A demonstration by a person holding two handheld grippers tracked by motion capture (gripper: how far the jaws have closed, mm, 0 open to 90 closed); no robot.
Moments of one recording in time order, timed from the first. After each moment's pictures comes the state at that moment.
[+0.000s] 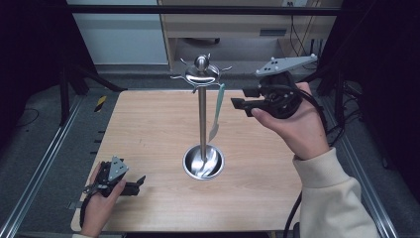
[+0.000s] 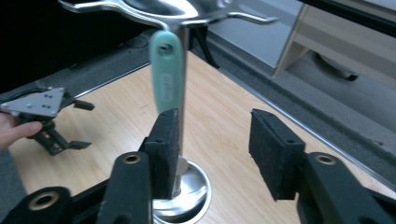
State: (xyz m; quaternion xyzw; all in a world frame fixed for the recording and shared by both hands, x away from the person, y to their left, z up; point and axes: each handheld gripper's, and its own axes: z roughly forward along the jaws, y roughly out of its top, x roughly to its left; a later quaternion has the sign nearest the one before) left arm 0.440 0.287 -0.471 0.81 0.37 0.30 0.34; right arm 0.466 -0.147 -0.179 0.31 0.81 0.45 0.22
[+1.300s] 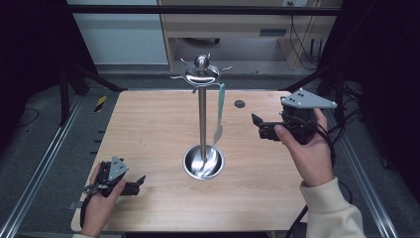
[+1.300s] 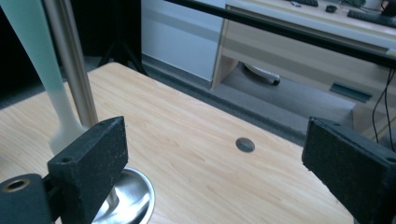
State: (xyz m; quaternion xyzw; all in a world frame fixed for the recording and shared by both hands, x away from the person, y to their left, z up) left arm 0.440 0.288 -0.471 0.81 0.37 0.30 0.34; right arm 0.456 -0.192 -0.255 0.39 0.73 0.46 0.33
